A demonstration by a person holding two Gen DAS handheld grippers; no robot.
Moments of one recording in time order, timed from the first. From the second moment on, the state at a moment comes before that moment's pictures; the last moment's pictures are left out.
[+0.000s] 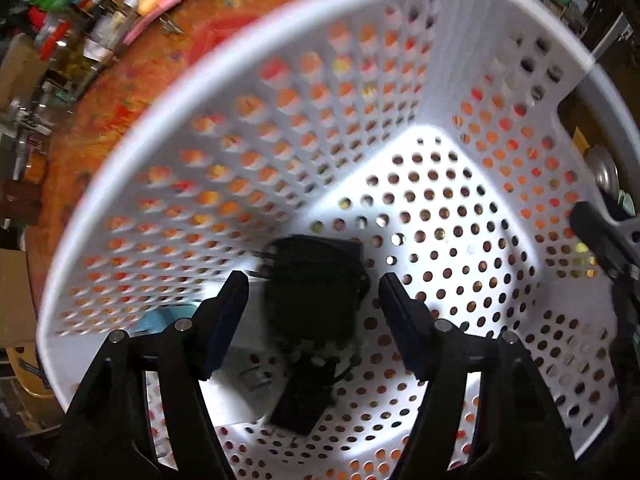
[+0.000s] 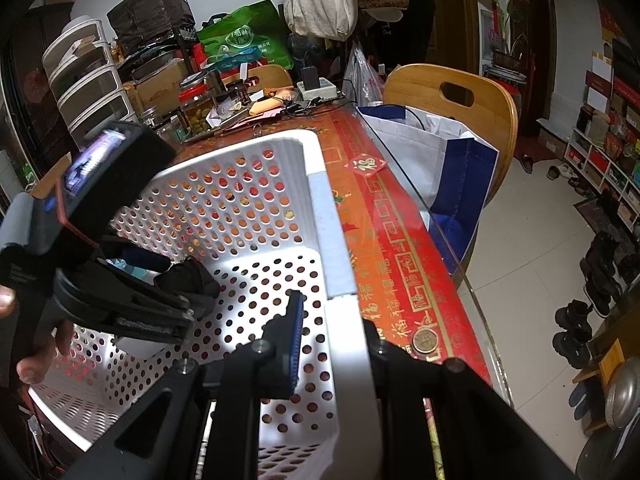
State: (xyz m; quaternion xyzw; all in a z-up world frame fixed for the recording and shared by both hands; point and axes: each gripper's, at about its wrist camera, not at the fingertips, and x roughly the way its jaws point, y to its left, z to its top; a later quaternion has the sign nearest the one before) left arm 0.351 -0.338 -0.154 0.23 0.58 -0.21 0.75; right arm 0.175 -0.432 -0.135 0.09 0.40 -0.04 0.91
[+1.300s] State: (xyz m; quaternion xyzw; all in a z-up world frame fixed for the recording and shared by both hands) left arm 0.355 0.027 -0.227 -0.06 0.51 -0.03 0.86; right arm 0.179 -0.432 -0.136 0.09 0.41 -0.05 0.91
